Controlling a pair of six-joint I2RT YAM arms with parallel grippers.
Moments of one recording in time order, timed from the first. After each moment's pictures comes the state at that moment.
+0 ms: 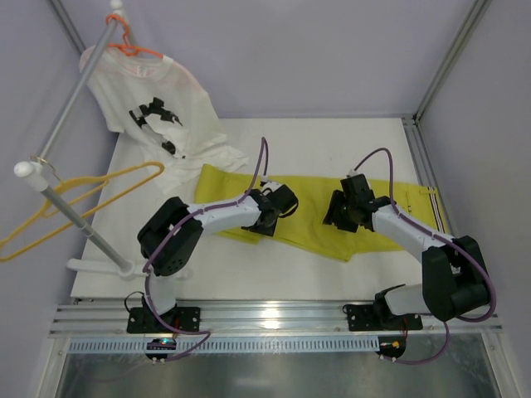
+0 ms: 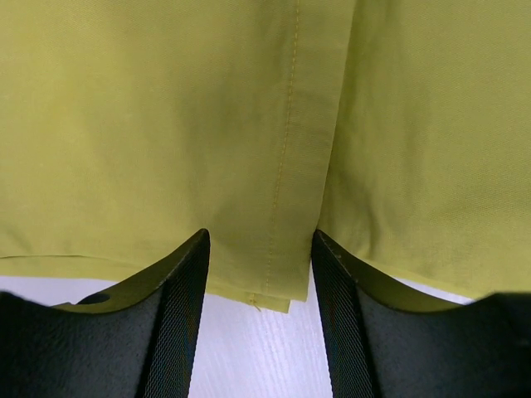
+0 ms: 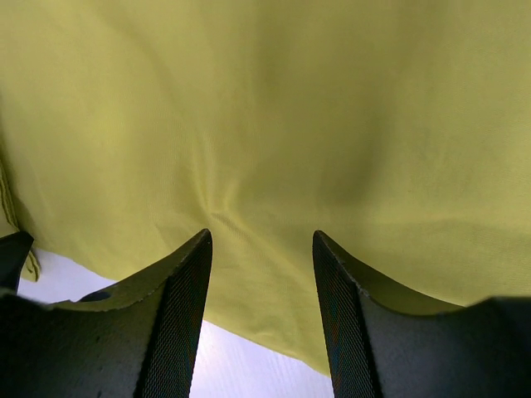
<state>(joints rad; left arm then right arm) -0.90 1.92 1.31 -0.70 -0.45 -0.61 0.33 1.36 0.74 -0.40 0.00 0.62</state>
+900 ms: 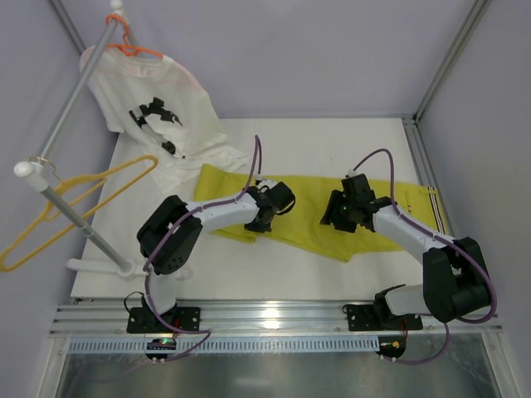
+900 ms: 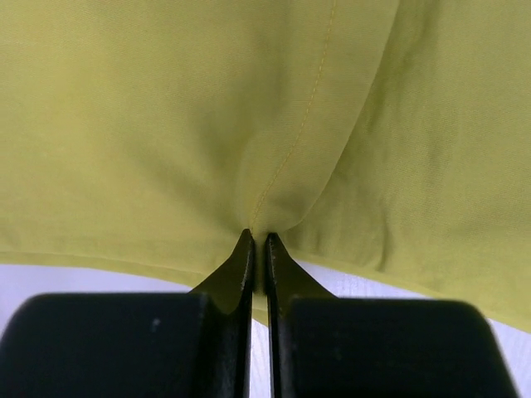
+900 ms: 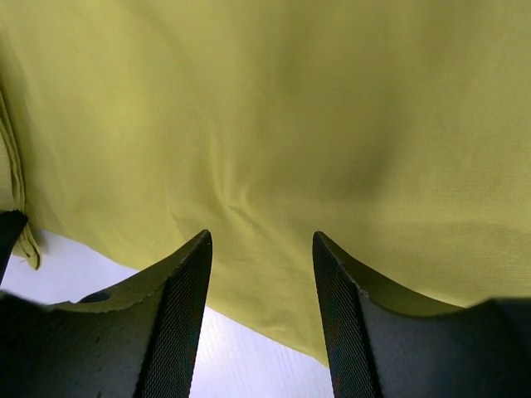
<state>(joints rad) -0.88 1.93 1.32 -0.72 -0.45 -0.66 0.33 1.35 0.74 -0.39 -0.05 0.62</state>
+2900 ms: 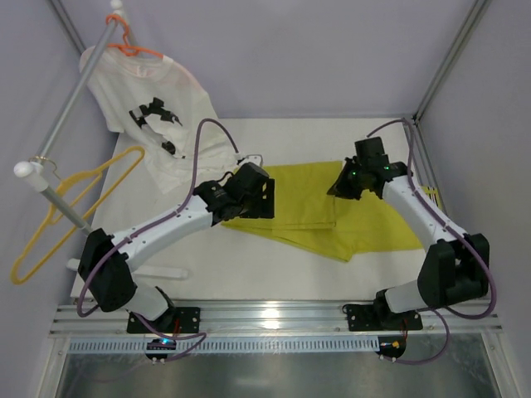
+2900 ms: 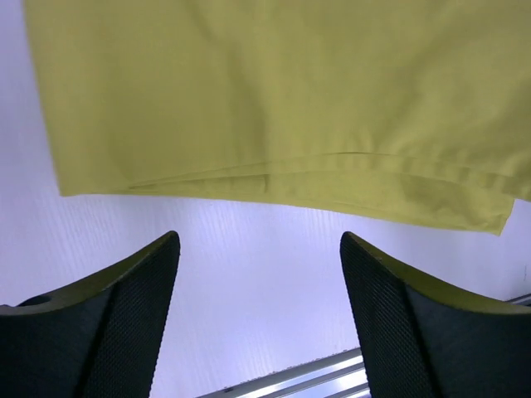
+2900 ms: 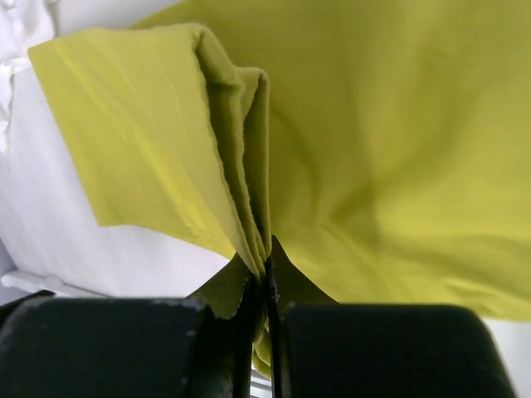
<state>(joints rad) -0.84 1.49 1.25 -0.65 -0.24 -0.66 0.27 1.45 1.13 -0.59 -0.18 0.70</state>
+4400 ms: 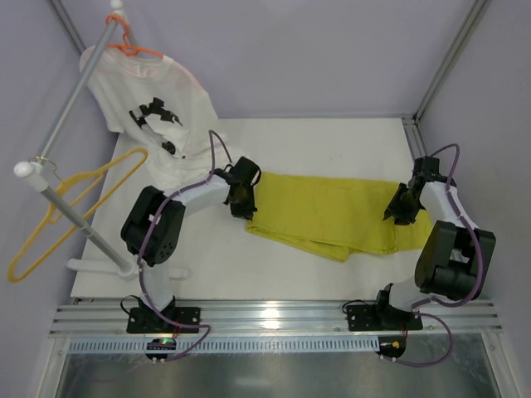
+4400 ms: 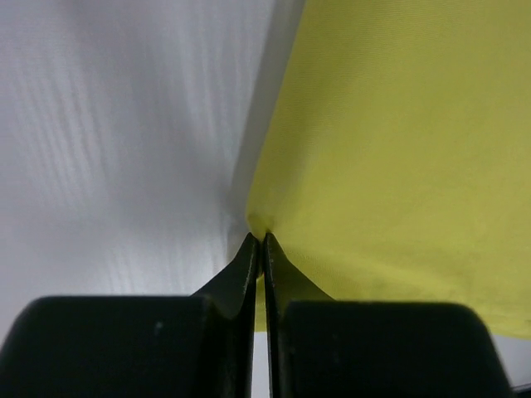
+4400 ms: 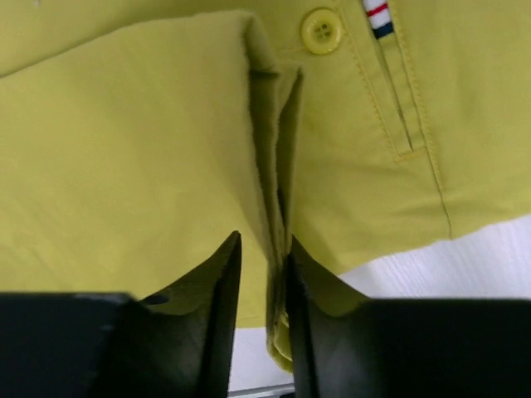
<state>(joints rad) -0.59 1.89 1.26 -0.55 0.01 -0.63 -0.29 1.47 1.01 -0.79 -0.03 0.32</state>
